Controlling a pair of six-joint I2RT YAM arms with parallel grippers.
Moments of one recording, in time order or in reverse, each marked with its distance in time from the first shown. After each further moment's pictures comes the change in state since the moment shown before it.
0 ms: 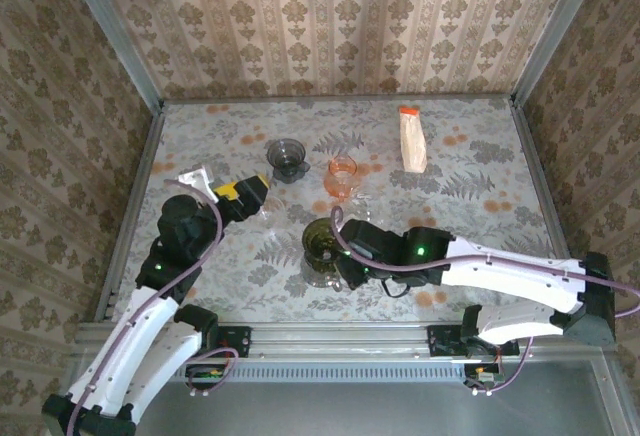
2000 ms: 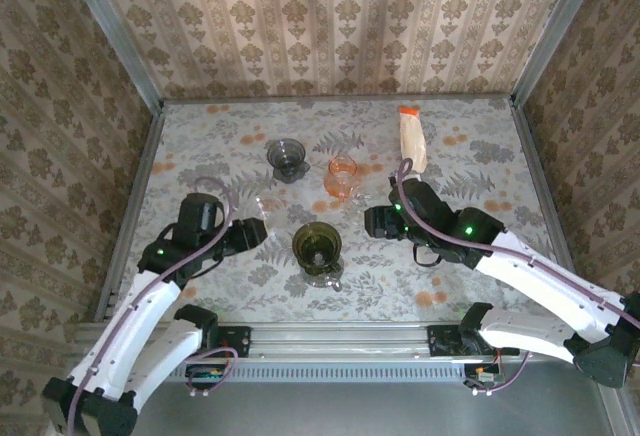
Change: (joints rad) left arm -0.053 0.122 0.108 -0.663 0.165 0.087; right arm -0.384 -0.214 -0.085 0.024 0.095 0.077
